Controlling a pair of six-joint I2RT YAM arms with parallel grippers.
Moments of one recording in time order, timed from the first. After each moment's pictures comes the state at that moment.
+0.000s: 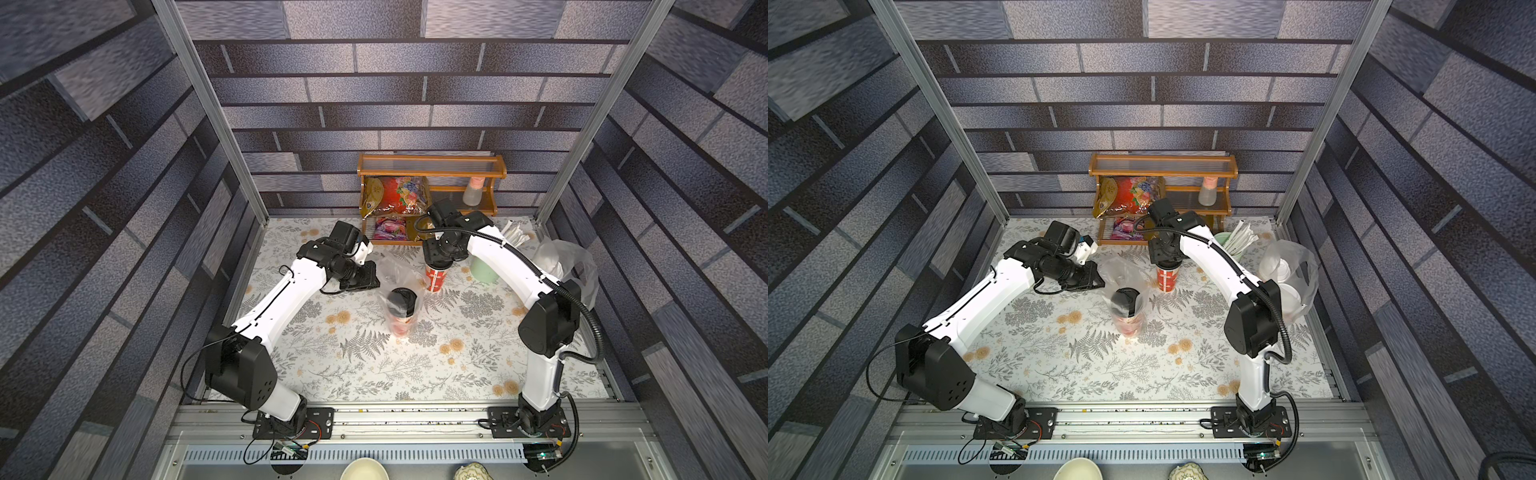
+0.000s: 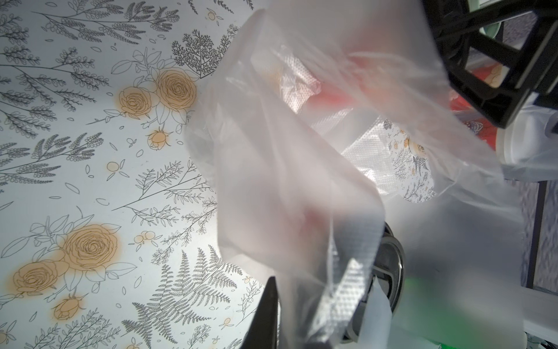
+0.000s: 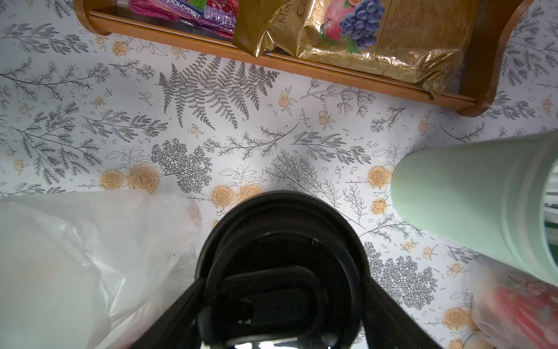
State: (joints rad) left arm -0.41 1.52 1.38 -0.94 0.47 -0.37; right arm 0.56 1.94 1.93 -1.13 0.17 0.31
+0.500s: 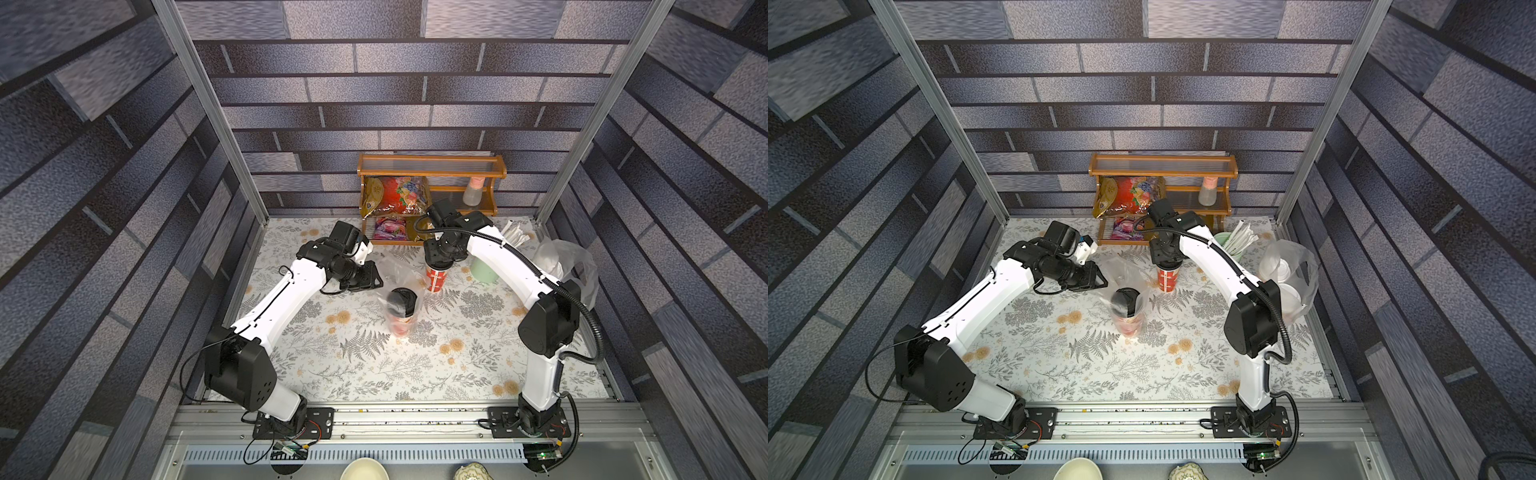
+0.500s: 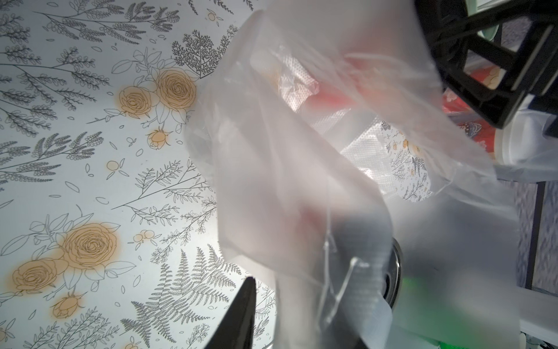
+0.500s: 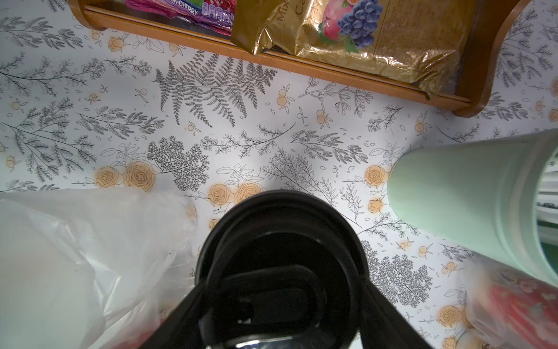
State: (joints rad) left arm -0.41 1.51 1.38 -0.94 0.47 -0.38; right arm 0.56 1.94 1.93 -1.15 0.18 0.31
